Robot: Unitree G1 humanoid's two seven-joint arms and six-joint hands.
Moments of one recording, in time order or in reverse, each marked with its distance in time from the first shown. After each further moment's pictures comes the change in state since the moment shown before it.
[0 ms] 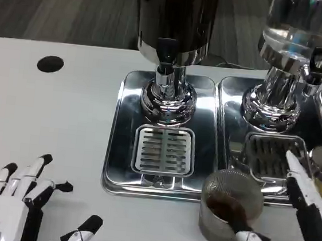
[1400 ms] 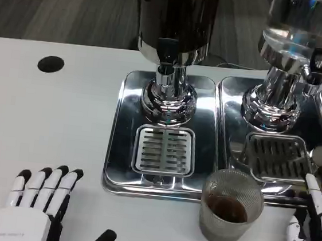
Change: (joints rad) left arm -0.002 -0.021 -0.088 0.023 0.130 0.106 0.031; right arm -0.243 -0.068 0.126 0.432 -0.475 0.431 -0.443
